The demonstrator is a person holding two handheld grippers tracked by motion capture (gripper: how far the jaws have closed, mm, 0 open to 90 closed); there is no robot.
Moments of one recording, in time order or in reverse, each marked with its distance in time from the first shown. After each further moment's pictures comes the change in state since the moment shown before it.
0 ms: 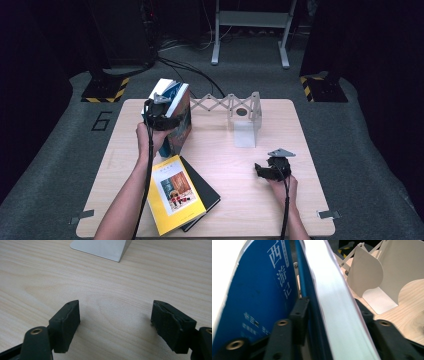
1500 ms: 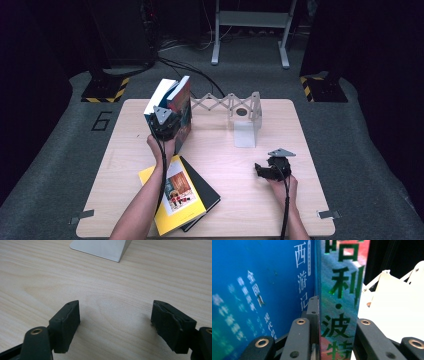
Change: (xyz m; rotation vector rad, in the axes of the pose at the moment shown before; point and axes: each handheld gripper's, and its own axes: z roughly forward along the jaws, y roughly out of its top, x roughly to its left) left arm -0.012 -0.050 0.040 -0.354 0.191 -0.098; right arm 0.000 0.000 0.000 0.001 -0.001 0.007
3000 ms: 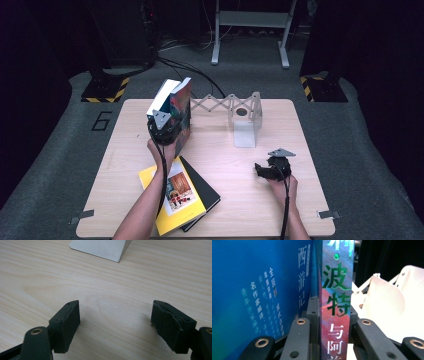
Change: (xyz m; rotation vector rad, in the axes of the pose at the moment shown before) left arm -0.003 0.000 -0.017 0.013 -0.047 -0.010; right arm 0.000 0.000 0.000 0.001 0.000 0.000
